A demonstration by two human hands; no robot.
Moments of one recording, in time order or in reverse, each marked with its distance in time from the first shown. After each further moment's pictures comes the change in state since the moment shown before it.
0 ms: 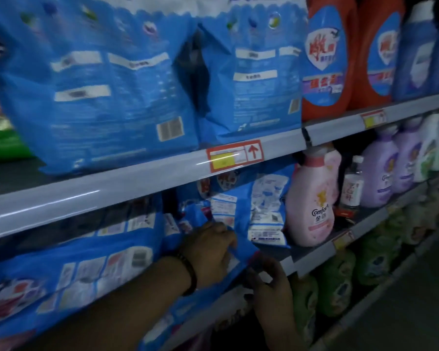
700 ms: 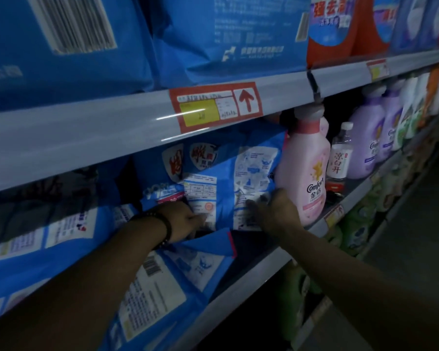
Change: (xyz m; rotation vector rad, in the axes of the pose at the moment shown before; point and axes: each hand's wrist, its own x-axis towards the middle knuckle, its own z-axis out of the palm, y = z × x) left_hand 0.096 -0.092 0.052 -0.113 -0.335 -0.332; right_hand 0.153 -0.054 -0.001 -0.803 0.088 -0.080
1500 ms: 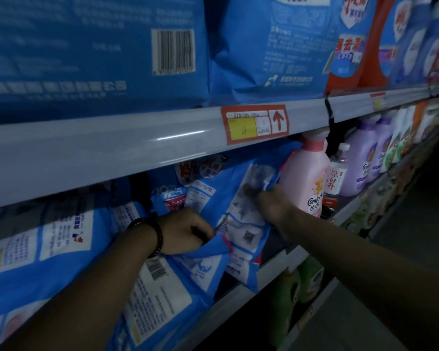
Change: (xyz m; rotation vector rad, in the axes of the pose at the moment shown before) left_hand -0.038 -0.015 -0.006 -0.423 -0.109 0.405; right_hand -0.007 -0.057 -0.004 0.278 -0.086 -0.065
